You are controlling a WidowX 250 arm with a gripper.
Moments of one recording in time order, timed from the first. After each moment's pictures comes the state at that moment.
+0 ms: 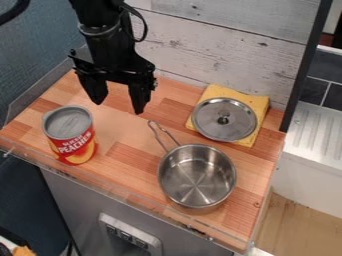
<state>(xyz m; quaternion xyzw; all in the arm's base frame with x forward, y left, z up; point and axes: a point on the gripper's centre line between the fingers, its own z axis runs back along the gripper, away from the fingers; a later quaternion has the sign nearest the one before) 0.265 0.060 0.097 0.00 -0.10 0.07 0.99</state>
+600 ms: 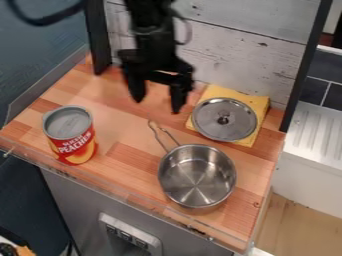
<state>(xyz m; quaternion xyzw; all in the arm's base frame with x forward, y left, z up) 0.308 0.020 0.078 -0.02 -0.06 0.00 1.00</state>
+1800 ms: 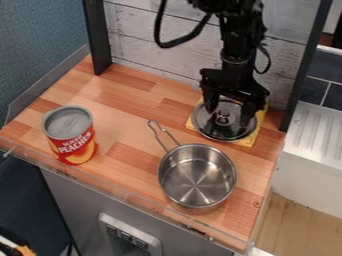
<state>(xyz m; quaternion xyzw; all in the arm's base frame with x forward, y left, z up) 0.396 -0.046 0.009 0.00 -0.07 -0.05 1.00</state>
